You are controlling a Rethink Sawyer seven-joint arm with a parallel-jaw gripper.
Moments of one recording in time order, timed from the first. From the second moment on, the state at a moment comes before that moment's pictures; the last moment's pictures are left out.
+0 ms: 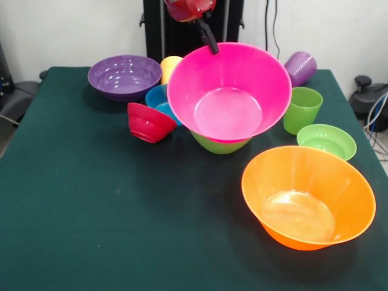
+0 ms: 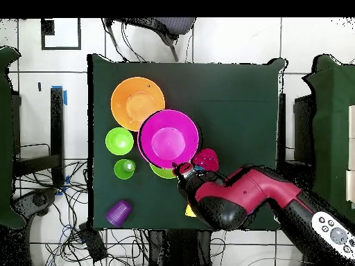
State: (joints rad) arm -1.31 -0.57 1.35 2.24 -0.96 0.55 0.29
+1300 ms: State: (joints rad) arm -1.21 -0.67 1.19 2.24 -0.94 0.53 0.30
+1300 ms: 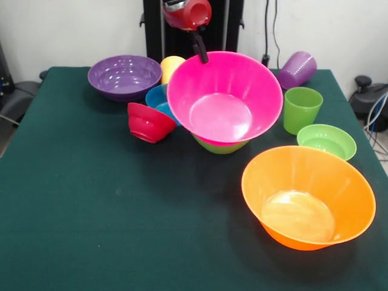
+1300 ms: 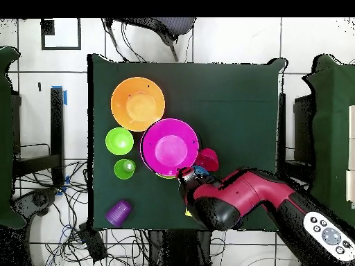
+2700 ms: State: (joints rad) arm -1.33 -0.62 1.37 2.29 -0.75 0.53 0.30
